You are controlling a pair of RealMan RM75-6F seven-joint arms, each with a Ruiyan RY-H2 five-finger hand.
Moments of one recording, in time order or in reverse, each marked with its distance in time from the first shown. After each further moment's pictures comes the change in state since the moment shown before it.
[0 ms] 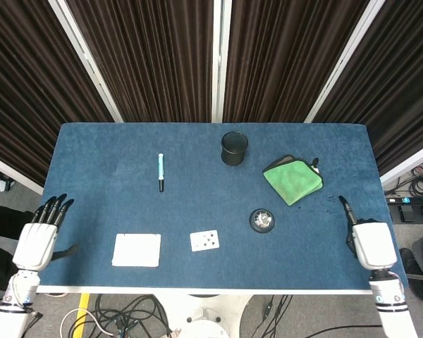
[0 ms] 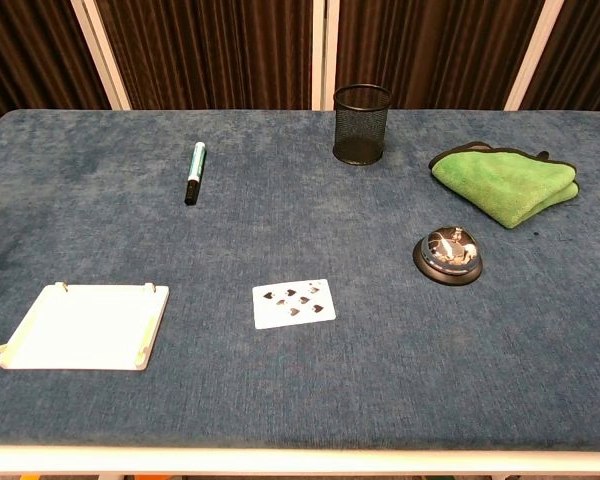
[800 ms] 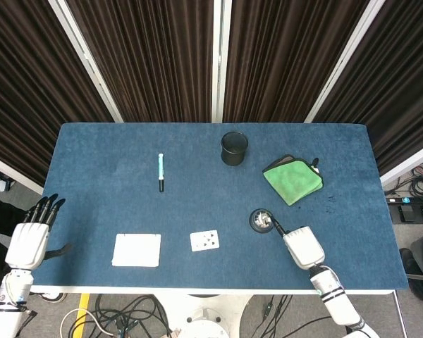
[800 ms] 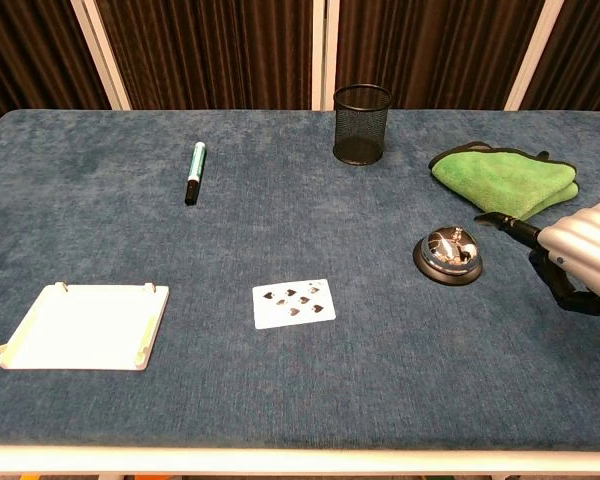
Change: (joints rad) left arm 0.010 0.011 -0.003 0.046 -0.030 -0.009 -0.058; right arm 0.150 -0.246 -0.043 0.085 0.028 -0.283 -0.303
